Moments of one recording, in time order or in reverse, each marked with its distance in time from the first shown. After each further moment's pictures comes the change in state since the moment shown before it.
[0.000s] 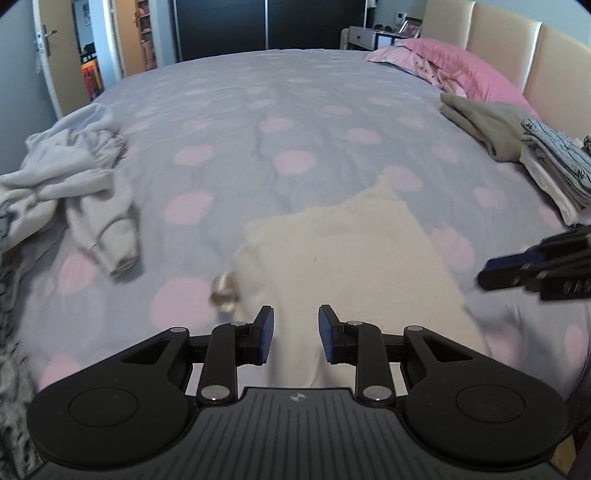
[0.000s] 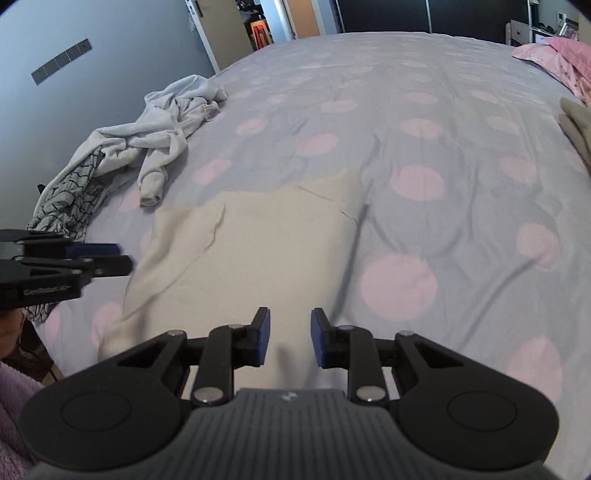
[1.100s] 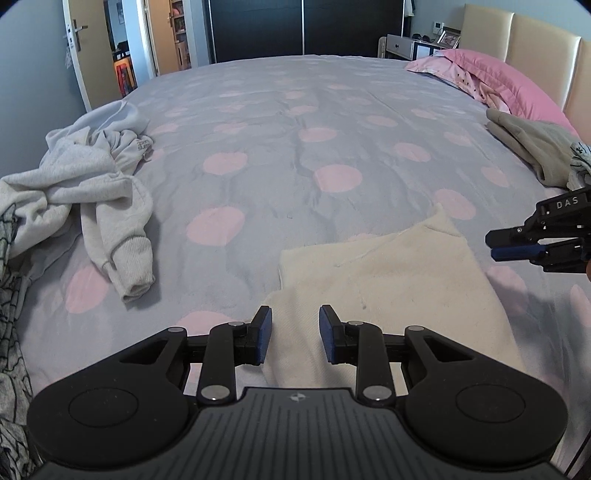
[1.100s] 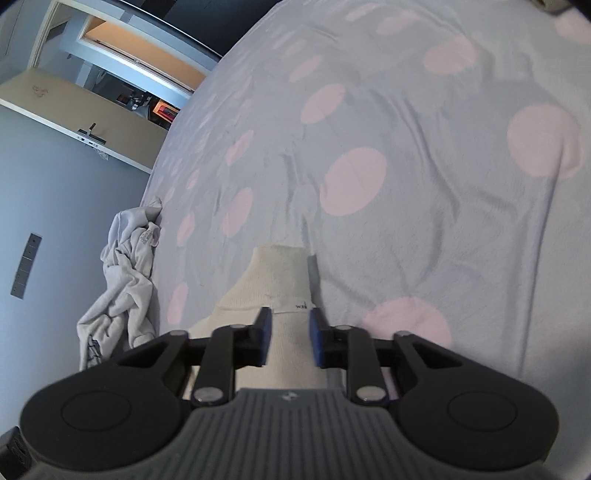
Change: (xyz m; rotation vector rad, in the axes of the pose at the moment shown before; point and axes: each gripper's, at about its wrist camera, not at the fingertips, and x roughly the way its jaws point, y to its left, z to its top) left arm 0.035 0.022 0.021 -0.061 -0.028 0.105; right arm 0.063 -0.106 0.040 0.679 -0.068 0.158
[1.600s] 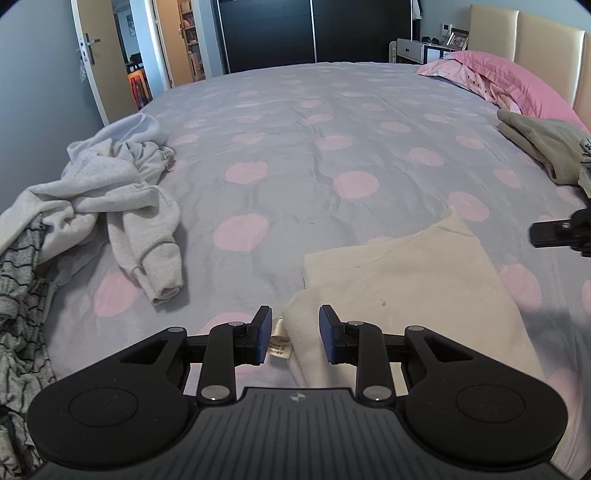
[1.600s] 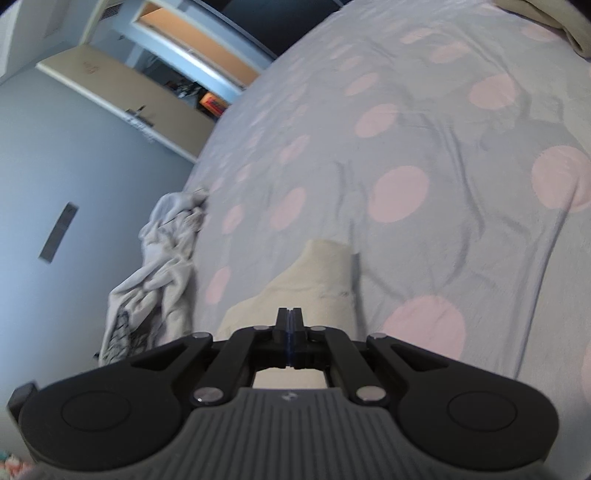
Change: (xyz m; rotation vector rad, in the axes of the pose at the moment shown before) left arm -0.019 0.002 -0.004 0.020 -0.030 0.070; right arm -0.043 0.018 -0.016 -0.153 -0.020 0.107
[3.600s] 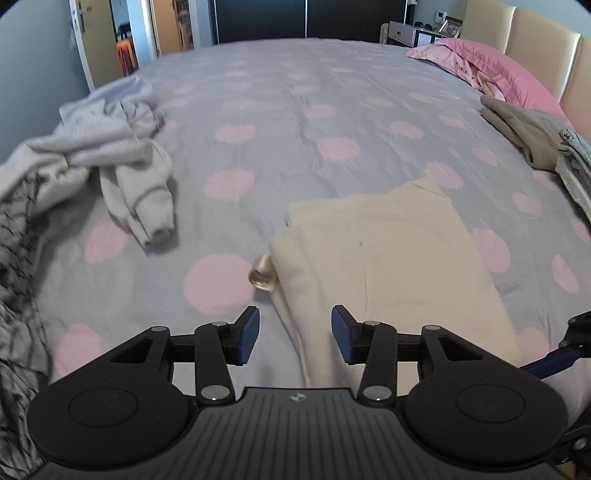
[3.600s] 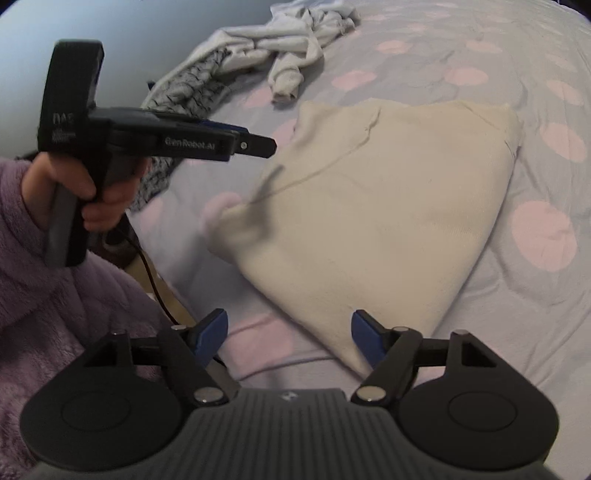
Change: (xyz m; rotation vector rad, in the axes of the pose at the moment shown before) left arm -0.015 0.011 -0.027 -0.056 0.112 -0.112; right arm -0.001 0.084 -0.133 -0.657 0.502 0.007
